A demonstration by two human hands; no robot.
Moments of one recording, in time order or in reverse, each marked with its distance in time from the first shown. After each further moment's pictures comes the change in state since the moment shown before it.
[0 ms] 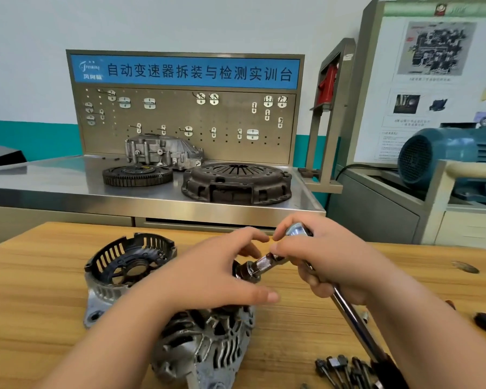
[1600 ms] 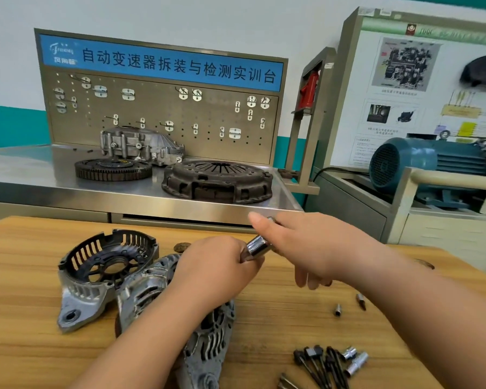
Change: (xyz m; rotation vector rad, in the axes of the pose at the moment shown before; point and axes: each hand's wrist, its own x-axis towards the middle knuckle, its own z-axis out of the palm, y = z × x) left_hand 0.024 0.010 0.032 0.279 0.312 -0.160; right_hand 0.002 -0.017 -0.004 -0.873 0.092 0.039
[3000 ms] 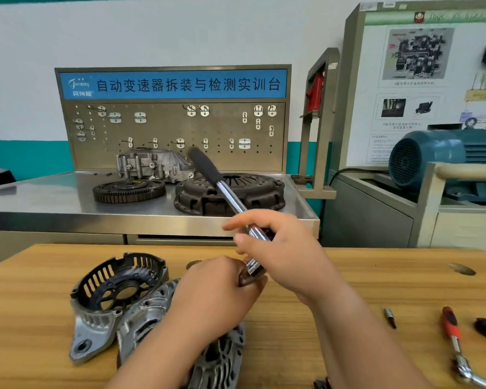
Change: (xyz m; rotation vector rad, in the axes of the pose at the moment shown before) left_hand -0.001 0.000 -0.003 0.008 -0.022 -0.033; right_hand 0.020 -0.013 0.028 0.865 0.212 -0.358
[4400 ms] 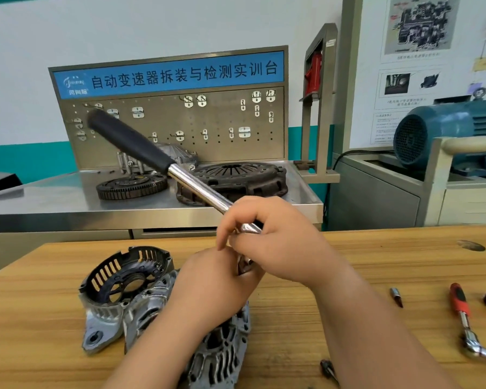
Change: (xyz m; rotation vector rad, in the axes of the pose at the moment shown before) left_hand -0.003 -0.004 -0.001 0.012 0.020 0.069; right_hand -0.002 -0.012 0.001 -0.166 -0.106 -0.141
